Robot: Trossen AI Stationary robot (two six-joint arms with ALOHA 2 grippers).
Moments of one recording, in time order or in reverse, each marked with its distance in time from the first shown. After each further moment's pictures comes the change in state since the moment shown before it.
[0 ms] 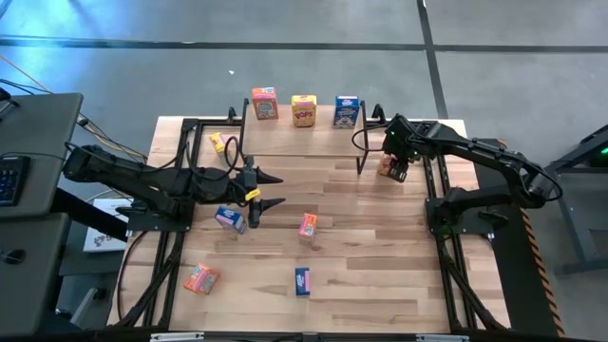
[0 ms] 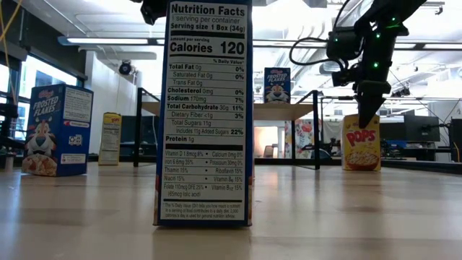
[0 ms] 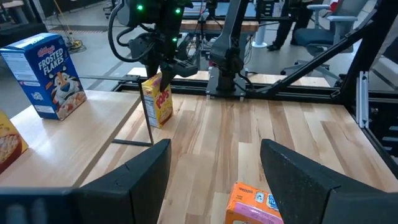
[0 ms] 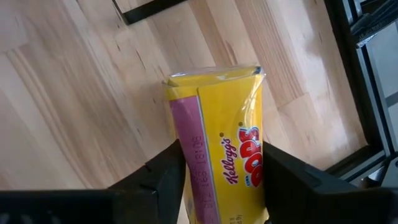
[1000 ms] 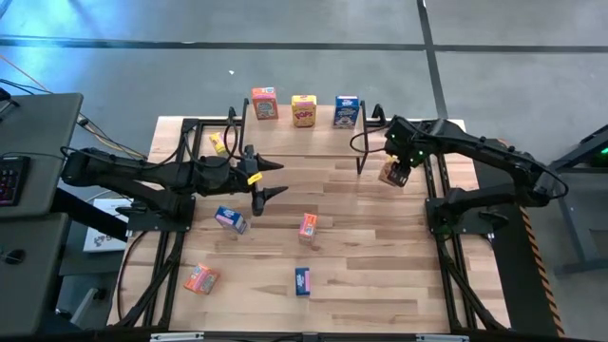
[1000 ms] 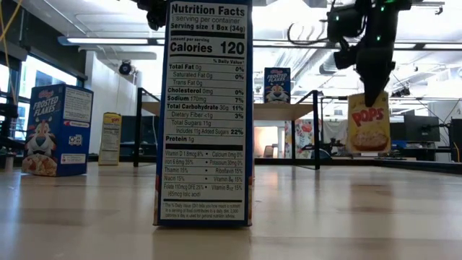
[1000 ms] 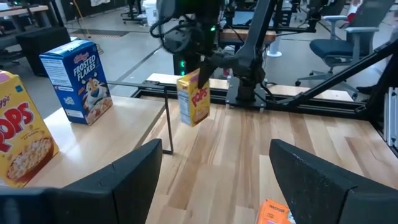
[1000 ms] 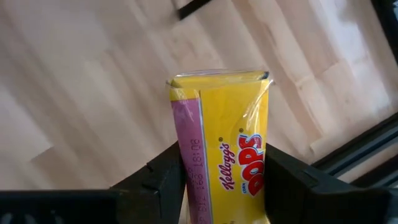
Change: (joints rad) left arm 0.108 0.000 0.000 0.037 0.043 0.012; right arm 0.126 -0.017 0.167 -0.276 -0.087 0.271
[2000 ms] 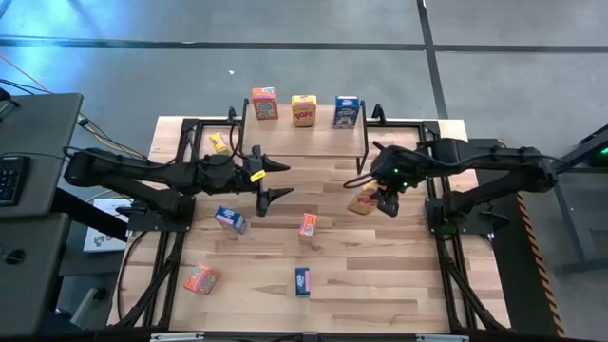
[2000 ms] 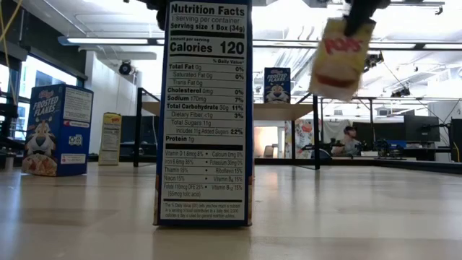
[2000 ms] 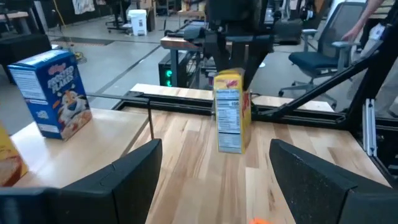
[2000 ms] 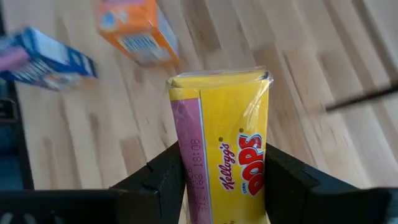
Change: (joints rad) left arm 0.026 0.056 0.000 0.108 0.088 -0.001; right arm 0.530 0.000 0.232 0.091 -0.072 0.327
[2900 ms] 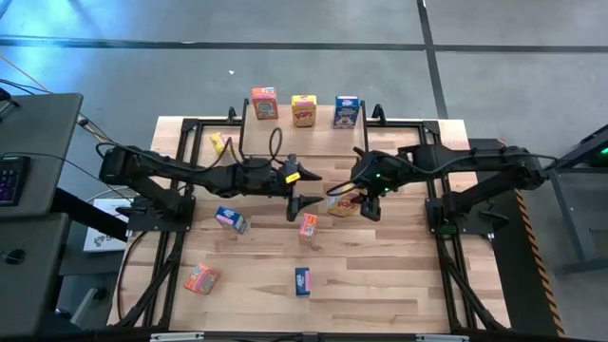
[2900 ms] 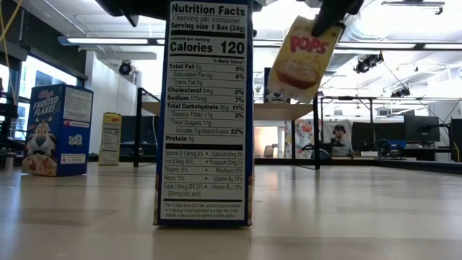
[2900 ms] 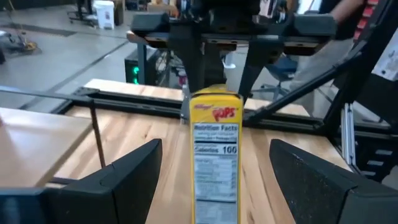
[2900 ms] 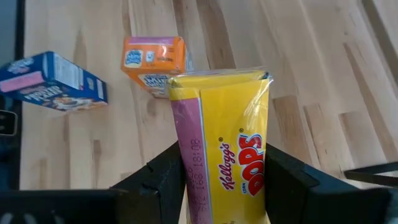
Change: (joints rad) left arm 0.053 0.372 0.111 0.272 0.185 -0.054; right arm 0.032 0.128 0.014 0.197 -0.002 -0.105
